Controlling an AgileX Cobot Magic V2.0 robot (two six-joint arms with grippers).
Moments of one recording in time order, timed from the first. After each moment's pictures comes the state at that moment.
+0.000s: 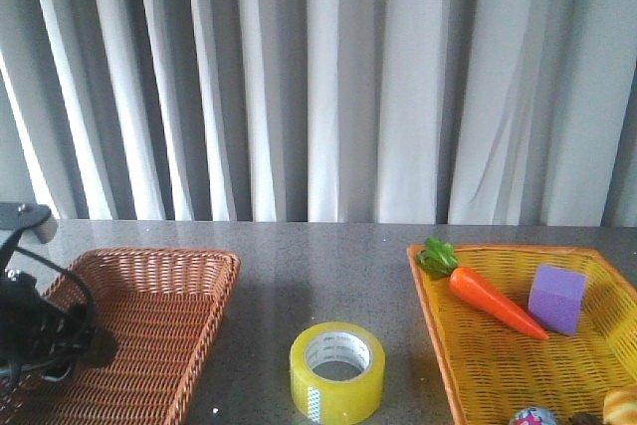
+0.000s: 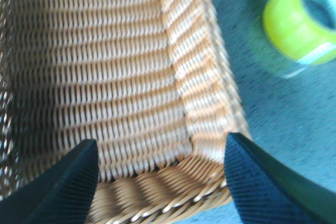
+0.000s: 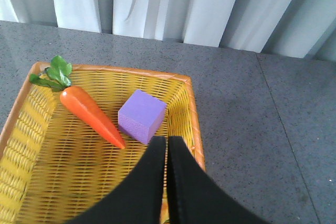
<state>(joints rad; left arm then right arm) -0.14 1.33 -1.17 -0.22 0.84 0.15 0.02 1.19 -1.39 -0.26 0.80 0.10</state>
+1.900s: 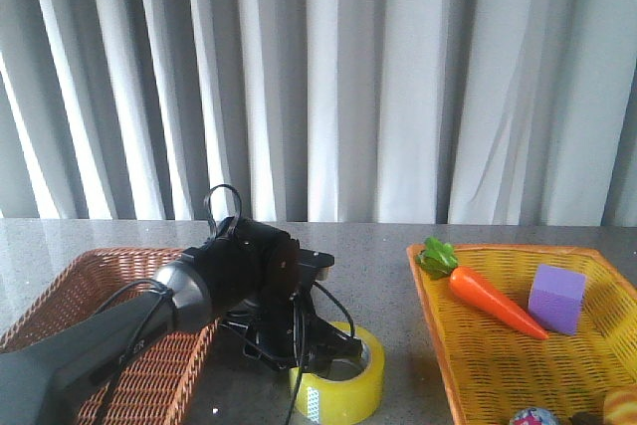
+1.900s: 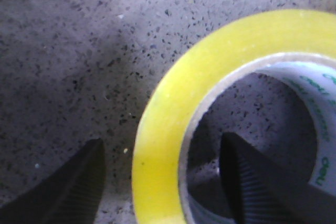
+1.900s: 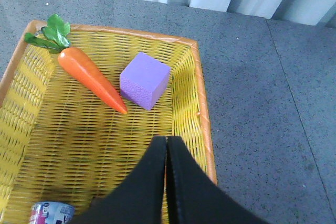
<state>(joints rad) -0.52 2.30 -2.10 0.00 1.09 -0.20 0.02 1.17 -1.31 -0.26 0.84 0.10</state>
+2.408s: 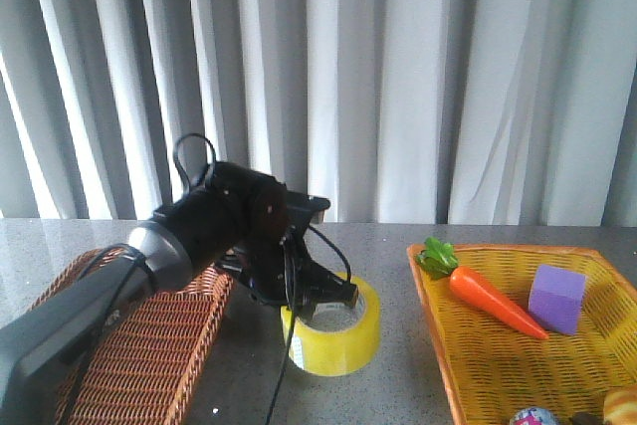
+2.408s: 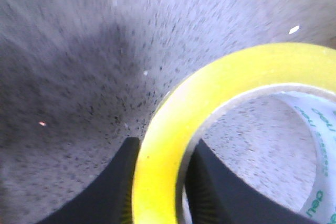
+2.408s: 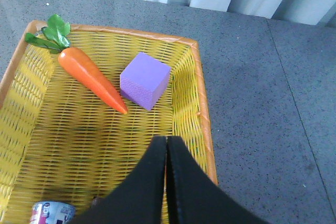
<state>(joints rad) -0.51 2.26 -2.30 0.02 1.19 -0.14 0.02 1.17 -1.31 -0.26 0.84 0.10</state>
